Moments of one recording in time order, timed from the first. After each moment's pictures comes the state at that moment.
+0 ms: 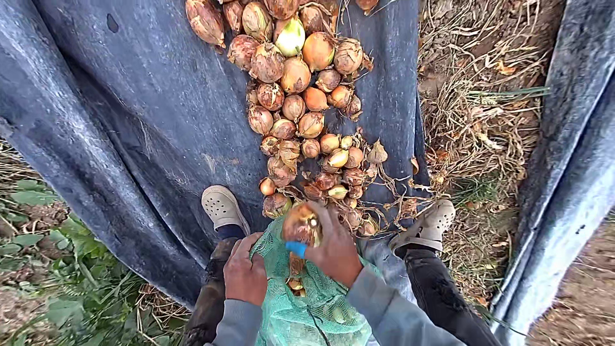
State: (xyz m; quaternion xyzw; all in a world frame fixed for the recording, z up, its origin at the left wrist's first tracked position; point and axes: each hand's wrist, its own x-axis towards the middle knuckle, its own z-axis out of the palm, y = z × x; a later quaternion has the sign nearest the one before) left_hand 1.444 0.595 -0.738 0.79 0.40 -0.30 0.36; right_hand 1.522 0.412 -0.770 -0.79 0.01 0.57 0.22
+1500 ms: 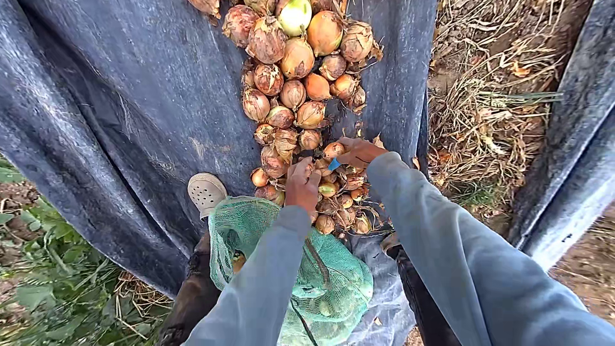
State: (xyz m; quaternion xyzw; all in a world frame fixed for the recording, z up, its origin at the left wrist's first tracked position) left_hand 1.545 0.509 -0.862 0.66 0.40 -0.32 0.55; right_hand 1.682 0.349 -0.935 -0.76 -0.06 0.64 0.10
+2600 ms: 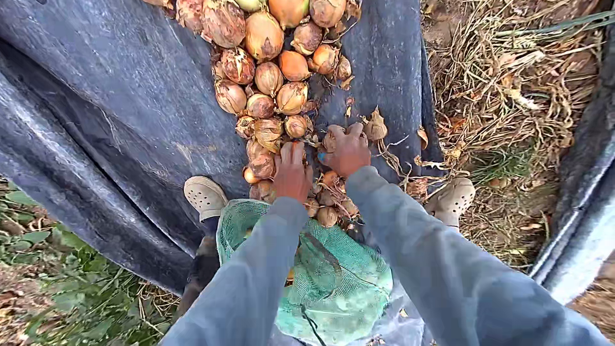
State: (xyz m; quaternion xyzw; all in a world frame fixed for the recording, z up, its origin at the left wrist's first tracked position) left_hand 1.534 0.493 -0.908 0.87 0.18 -0.37 0.28; right_hand 1.614 0.361 -0.916 -0.88 0.07 0.46 0.09
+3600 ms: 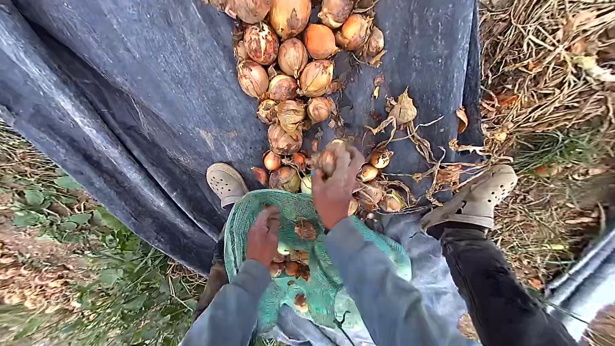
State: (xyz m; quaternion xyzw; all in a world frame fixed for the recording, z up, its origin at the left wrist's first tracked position) left_hand 1.384 0.585 -0.821 0.72 0.36 -0.42 0.42; right_hand 1.553 0.437 -0.814 -0.77 0.23 0.52 0.27
